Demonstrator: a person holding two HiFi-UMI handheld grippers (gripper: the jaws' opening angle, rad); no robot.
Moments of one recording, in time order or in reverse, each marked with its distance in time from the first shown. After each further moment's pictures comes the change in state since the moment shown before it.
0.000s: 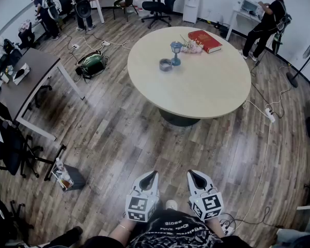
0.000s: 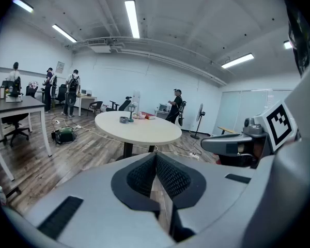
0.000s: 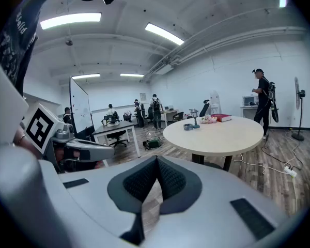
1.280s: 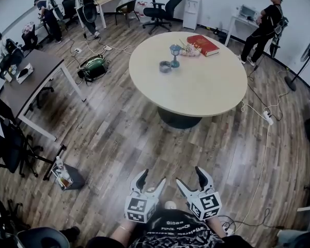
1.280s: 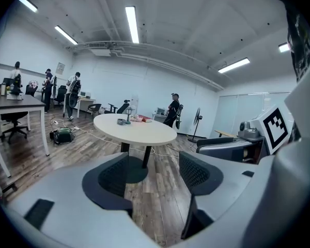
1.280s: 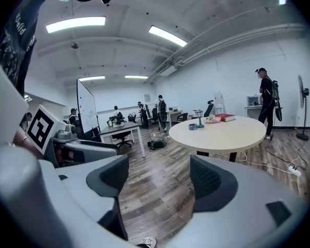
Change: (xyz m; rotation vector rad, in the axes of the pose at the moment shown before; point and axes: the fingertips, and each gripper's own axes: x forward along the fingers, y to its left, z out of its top) left arm -0.036 -0.030 -0.018 -0.013 -0.052 -0.022; right arm -0.033 0.026 -0.019 -0.010 -0.016 0.050
